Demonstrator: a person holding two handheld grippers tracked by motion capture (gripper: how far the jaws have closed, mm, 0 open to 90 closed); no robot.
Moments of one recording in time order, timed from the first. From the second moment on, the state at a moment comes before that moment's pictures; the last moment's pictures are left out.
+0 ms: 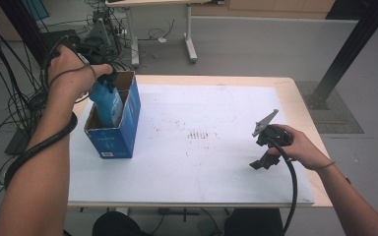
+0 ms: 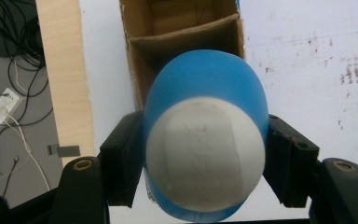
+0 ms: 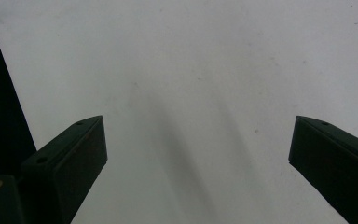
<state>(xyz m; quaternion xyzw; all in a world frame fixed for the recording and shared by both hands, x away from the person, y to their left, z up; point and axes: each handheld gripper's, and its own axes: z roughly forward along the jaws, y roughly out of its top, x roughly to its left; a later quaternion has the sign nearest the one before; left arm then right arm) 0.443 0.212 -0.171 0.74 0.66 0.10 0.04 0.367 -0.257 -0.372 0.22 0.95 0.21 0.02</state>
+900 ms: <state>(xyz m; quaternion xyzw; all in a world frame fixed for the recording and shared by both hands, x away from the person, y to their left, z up) 0.448 0.218 -0.224 0.73 0.68 0.08 0.03 0.368 -0.250 -0.375 0.21 0.96 0.21 0.01</state>
